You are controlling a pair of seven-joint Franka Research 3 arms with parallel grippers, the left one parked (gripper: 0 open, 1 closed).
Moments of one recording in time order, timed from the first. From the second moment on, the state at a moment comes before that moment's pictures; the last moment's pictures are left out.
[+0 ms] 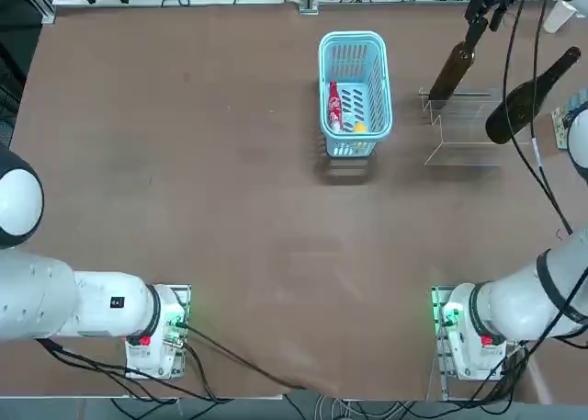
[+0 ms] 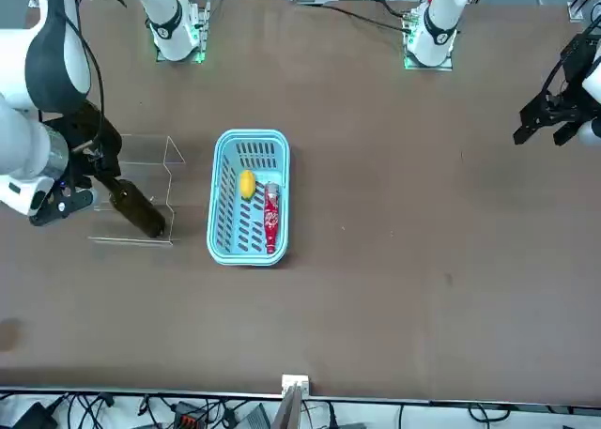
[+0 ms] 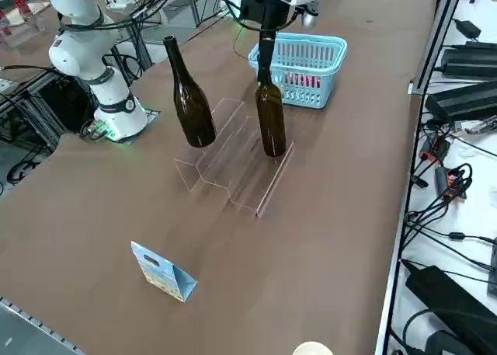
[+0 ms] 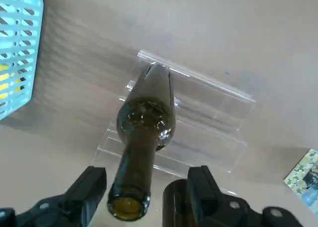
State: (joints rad) arm 0.15 0.27 -0.11 -1.51 -0.05 1.58 -0.29
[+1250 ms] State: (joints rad) arm 0.11 -0.02 -0.18 -1.47 -0.08 1.30 -0.34
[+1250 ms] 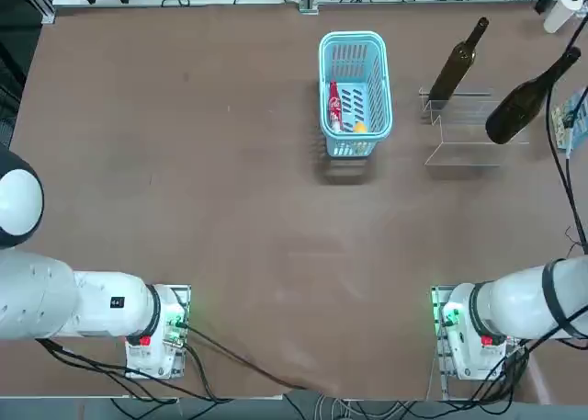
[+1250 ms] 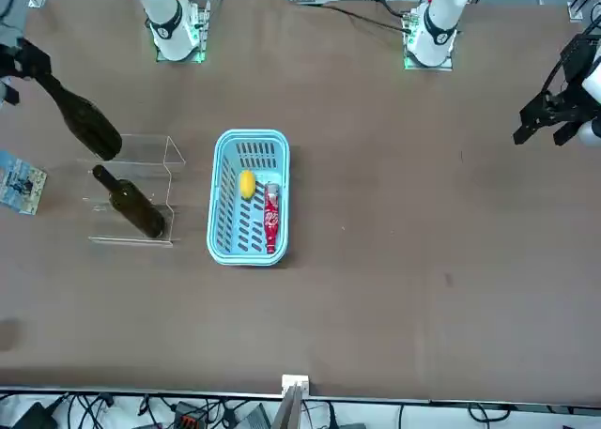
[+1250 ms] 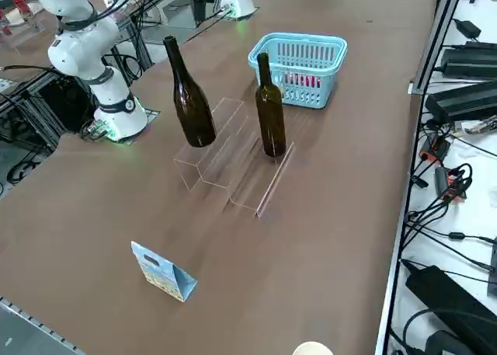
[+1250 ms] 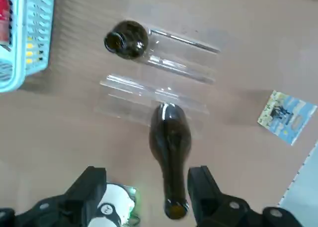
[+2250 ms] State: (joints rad) arm 0.11 -0.13 -0.25 -1.70 -0.09 1.36 -0.36
